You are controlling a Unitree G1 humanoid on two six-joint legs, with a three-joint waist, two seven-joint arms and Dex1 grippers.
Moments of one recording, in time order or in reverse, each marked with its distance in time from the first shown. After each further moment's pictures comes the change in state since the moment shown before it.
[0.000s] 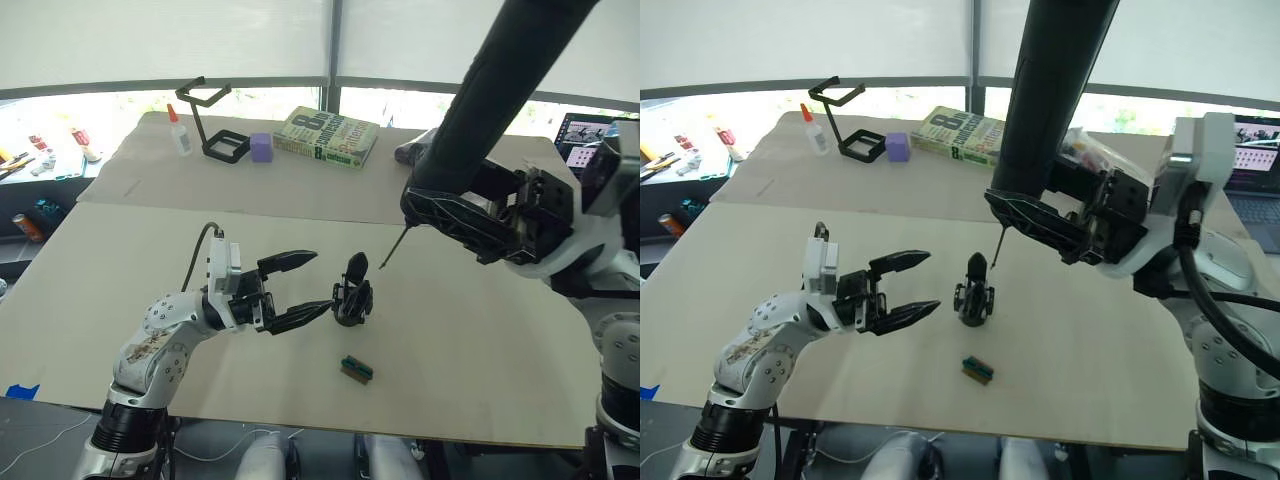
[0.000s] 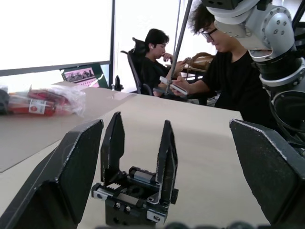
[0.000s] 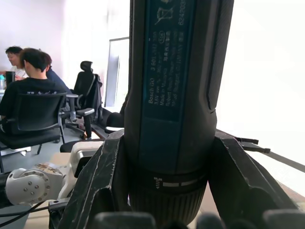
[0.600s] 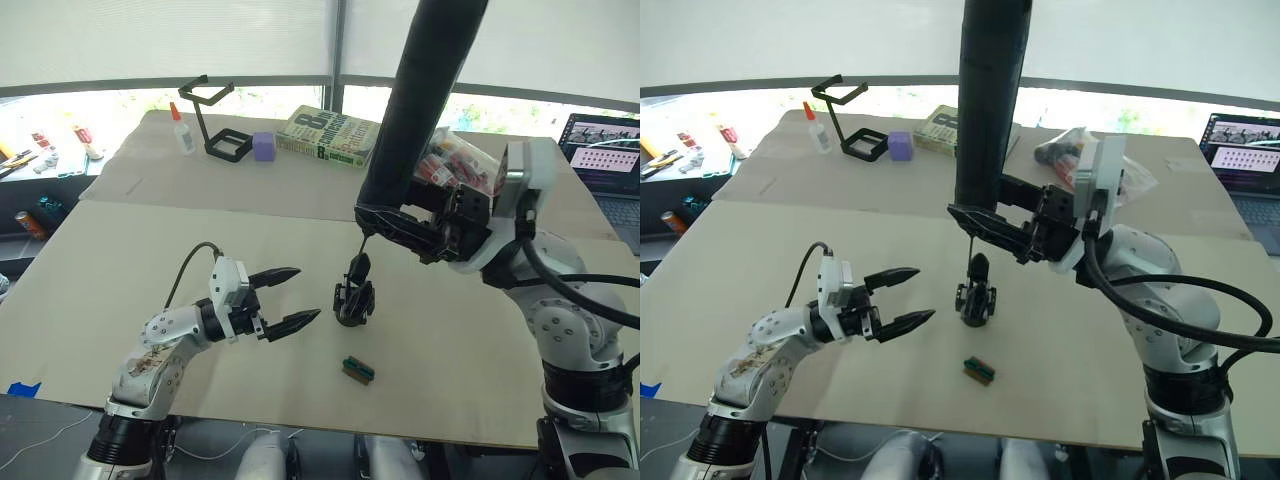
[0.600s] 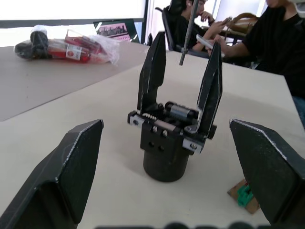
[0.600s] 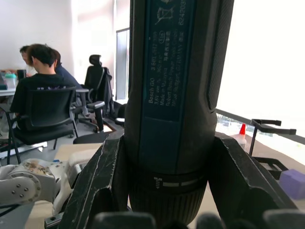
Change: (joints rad) left arm 0.088 0.015 -0.005 0.059 0.179 -0.033 0.029; right arm -0.058 0.153 0.155 0.117 -0.206 -0.001 0.071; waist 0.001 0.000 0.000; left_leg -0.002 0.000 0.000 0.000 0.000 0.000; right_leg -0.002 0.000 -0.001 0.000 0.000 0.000
